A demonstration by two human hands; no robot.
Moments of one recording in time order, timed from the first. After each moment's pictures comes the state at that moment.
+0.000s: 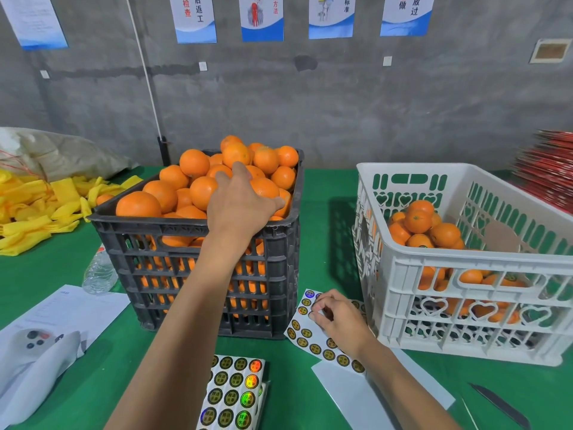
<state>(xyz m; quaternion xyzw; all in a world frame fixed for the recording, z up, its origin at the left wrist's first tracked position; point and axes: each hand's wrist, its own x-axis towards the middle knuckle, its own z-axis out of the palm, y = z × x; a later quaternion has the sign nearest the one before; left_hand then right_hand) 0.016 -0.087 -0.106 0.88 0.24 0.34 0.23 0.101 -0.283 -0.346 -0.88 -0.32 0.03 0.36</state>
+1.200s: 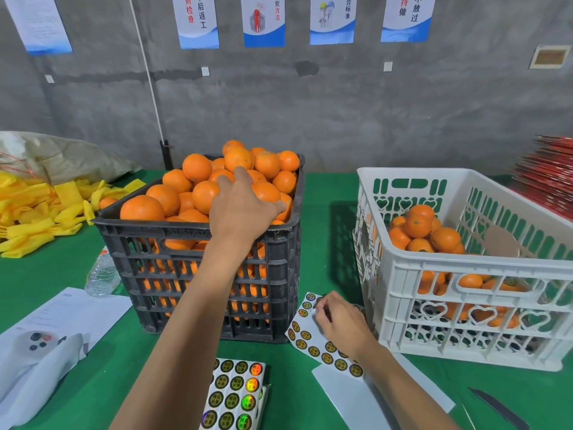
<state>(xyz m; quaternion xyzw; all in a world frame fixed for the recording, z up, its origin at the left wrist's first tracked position) 0.014 -0.088 -0.108 0.88 0.23 0.35 0.23 0.100 -0.278 -0.340 -0.91 -0.30 -0.03 0.26</state>
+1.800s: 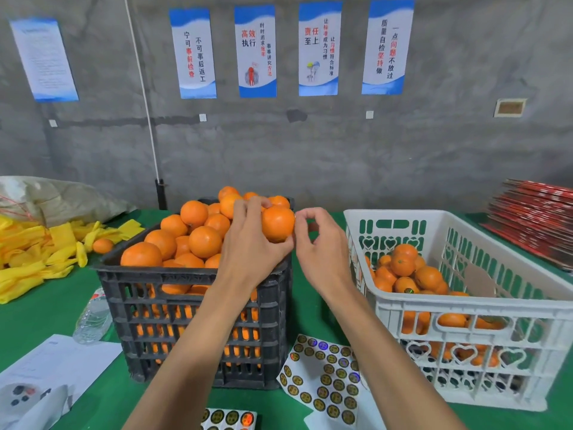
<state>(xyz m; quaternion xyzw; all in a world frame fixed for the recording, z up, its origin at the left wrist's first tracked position) 0.011 -0.110 -0.095 0.84 0.03 0.49 0.24 0.067 -0.237 -0.107 -0.73 -0.31 -0.31 0.53</state>
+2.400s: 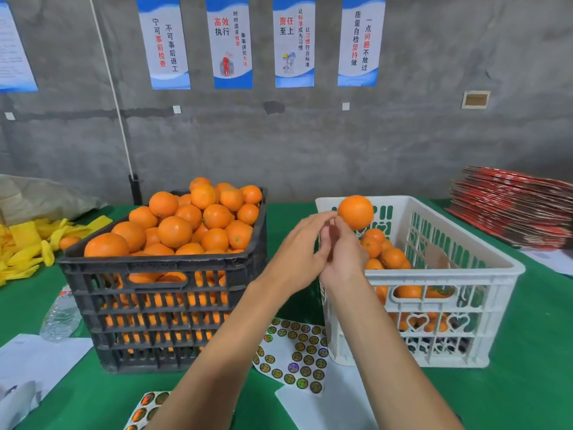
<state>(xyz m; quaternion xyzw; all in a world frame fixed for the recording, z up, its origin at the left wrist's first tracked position) 0.045 -0.217 -0.123 0.87 -0.17 0.33 0.32 0.072 -0.299 -0.112 -0.26 0.07 0.02 0.96</state>
